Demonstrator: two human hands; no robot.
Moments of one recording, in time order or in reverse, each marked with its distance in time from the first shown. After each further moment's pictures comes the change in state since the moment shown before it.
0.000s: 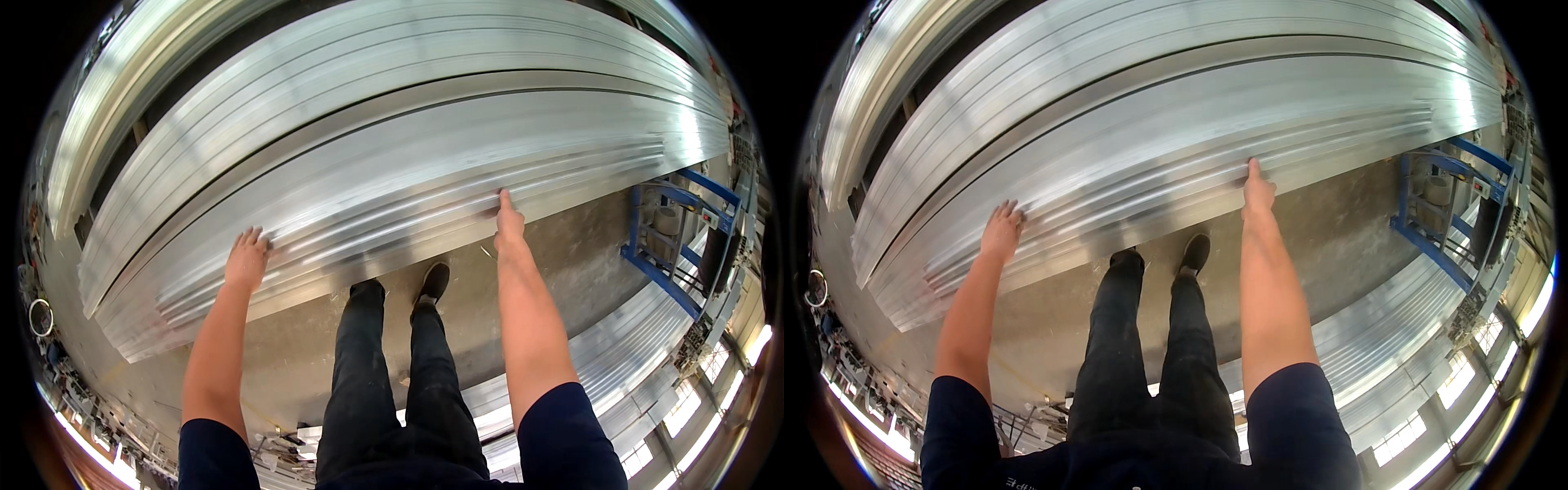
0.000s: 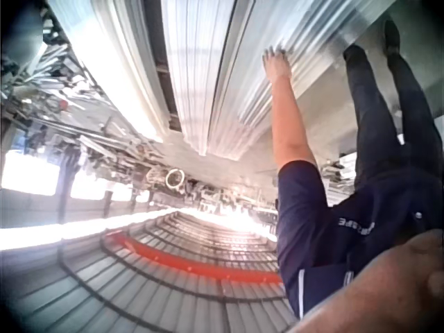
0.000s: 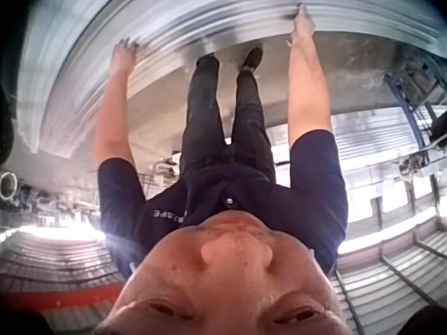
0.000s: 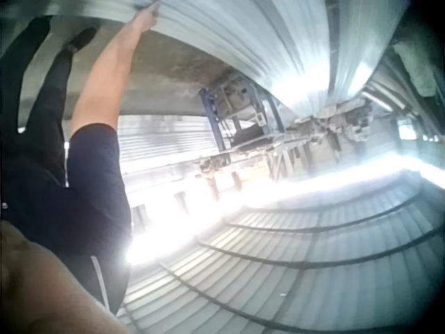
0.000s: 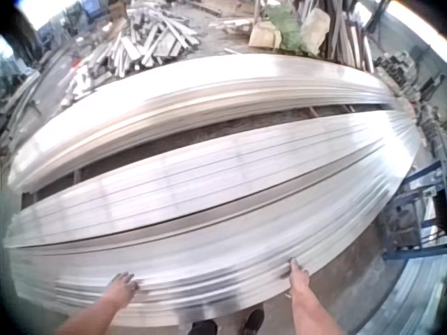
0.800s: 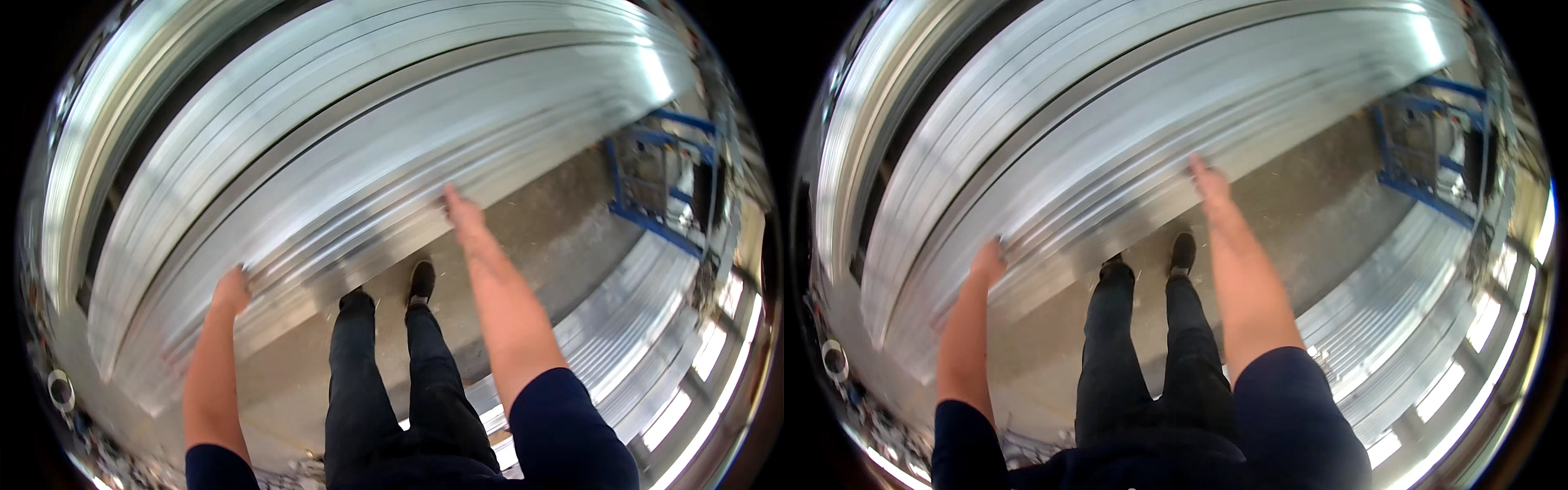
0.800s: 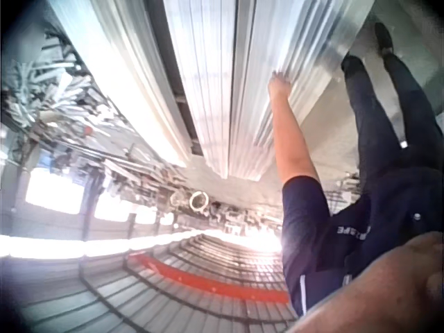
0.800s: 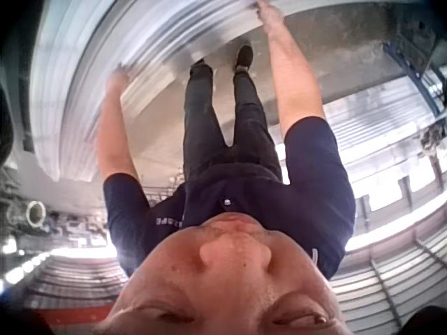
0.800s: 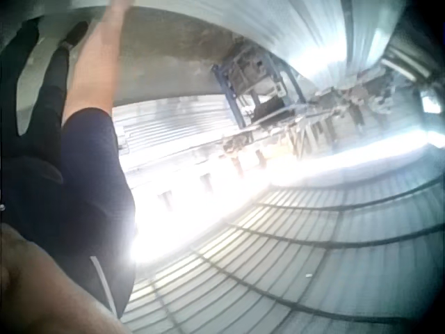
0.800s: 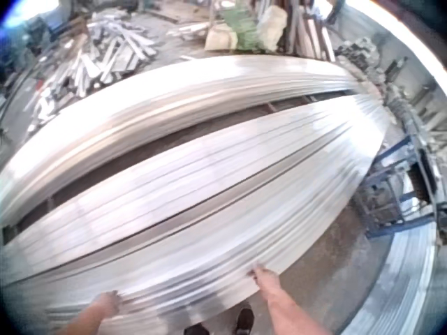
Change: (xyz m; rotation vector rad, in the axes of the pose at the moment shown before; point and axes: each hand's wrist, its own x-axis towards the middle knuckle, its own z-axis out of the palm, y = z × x) left_hand 0.043 0.037 -0.022 -0.067 -0.308 -0.133; right_hand 0.019 0.016 -0.035 -0.051 -0.439 -0.072
